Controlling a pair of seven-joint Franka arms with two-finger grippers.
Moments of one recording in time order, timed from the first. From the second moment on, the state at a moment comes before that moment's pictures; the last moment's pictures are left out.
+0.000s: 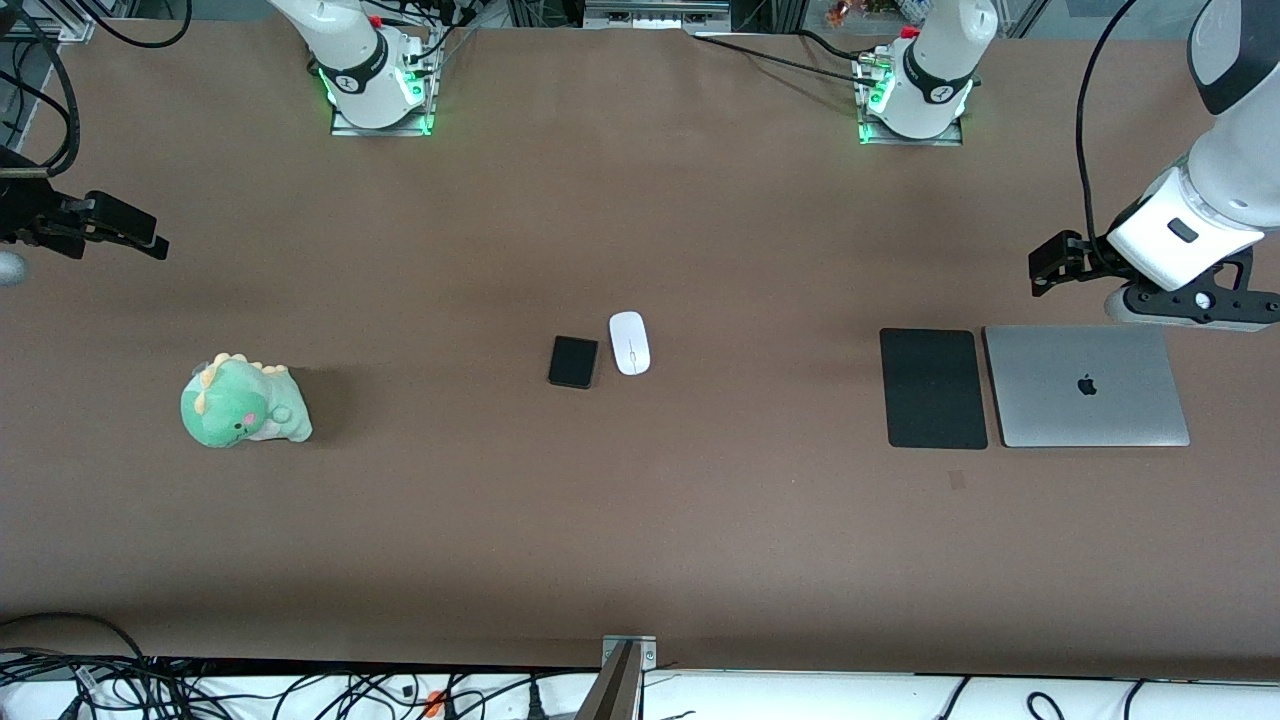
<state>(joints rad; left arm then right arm) -0.05 0.08 -0.04 -1.60 0.06 1.64 -0.01 -0.06 0.07 0.02 -1.53 0.04 1.53 -0.02</state>
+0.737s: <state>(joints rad) -0.05 0.08 -0.03 -1.60 0.02 1.62 -0.04 -0.06 0.10 0.02 -1.56 0.04 1.53 -0.02</state>
